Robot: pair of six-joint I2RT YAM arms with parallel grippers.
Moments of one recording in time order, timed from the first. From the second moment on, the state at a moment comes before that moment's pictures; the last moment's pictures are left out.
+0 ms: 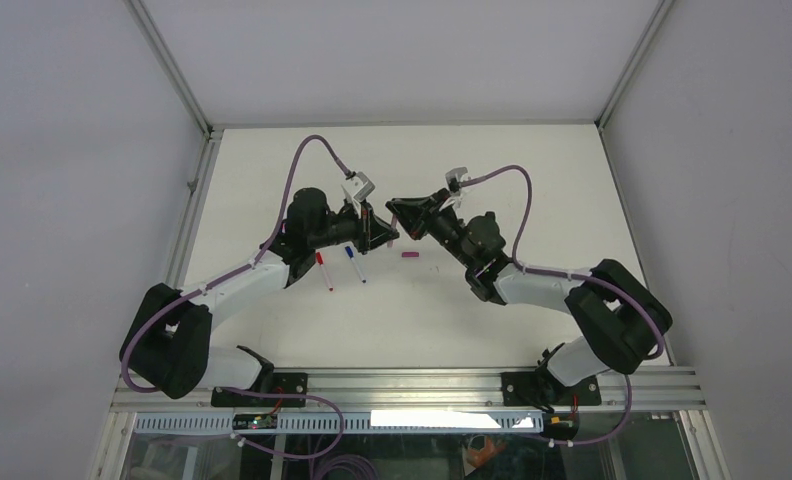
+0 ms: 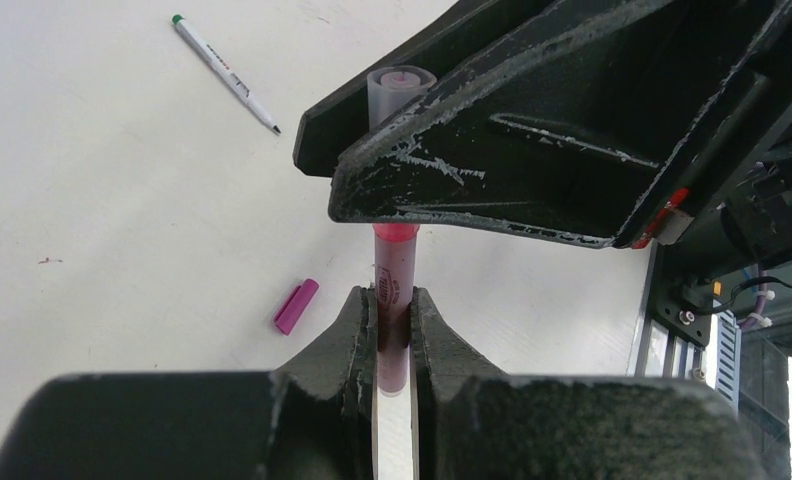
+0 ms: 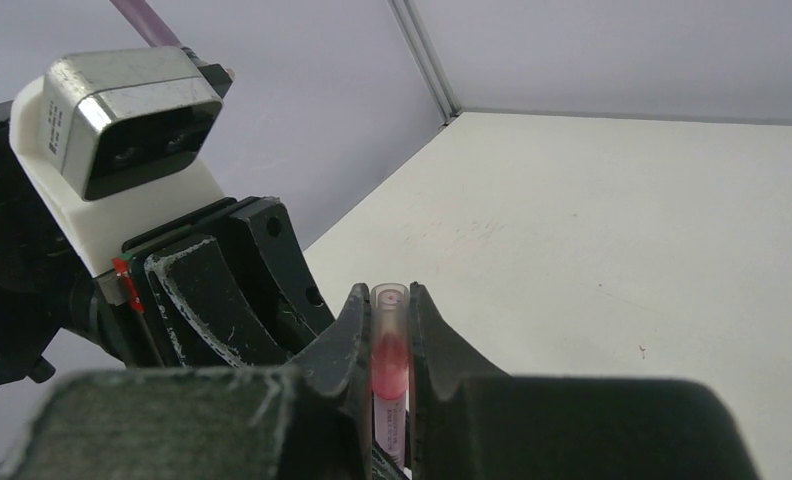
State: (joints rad) left arm -0.52 1.34 0.73 0.39 0.54 -0.21; right arm 0.76 1.49 0.63 1.03 -0.08 0.47
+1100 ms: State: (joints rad) left arm -0.47 1.21 0.67 0.50 0.38 -0.21; right arm 0.77 1.42 0.81 0.73 0.00 0.42
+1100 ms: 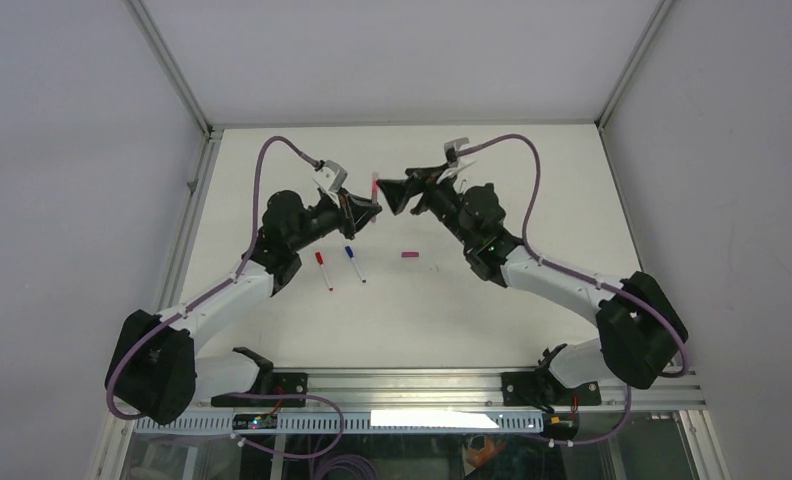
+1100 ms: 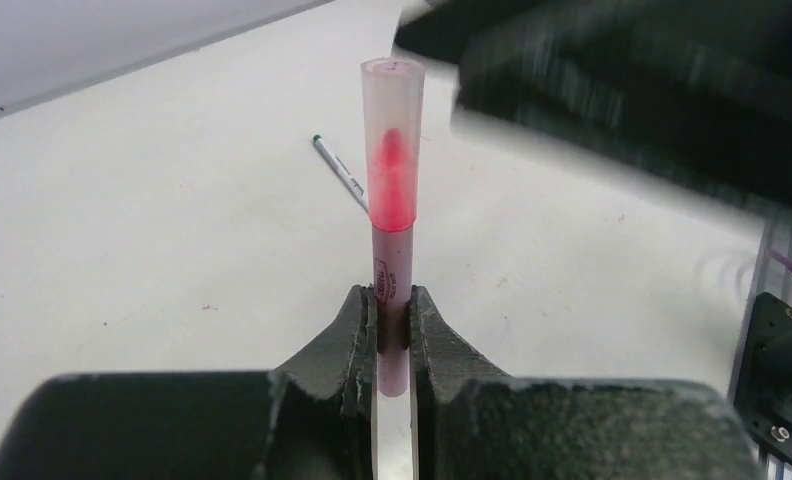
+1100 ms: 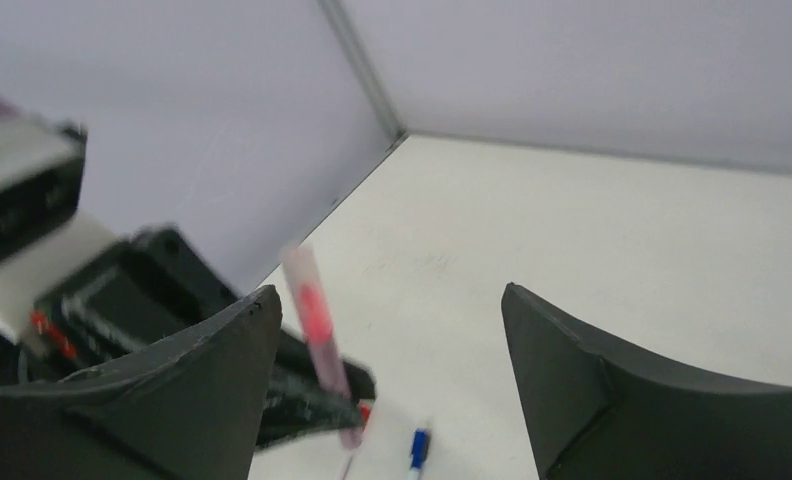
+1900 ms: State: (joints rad) left arm -0.47 1.79 1.15 -0.22 0.14 -0.15; right arm 0.40 2.02 1.54 -0.52 0.40 0.48
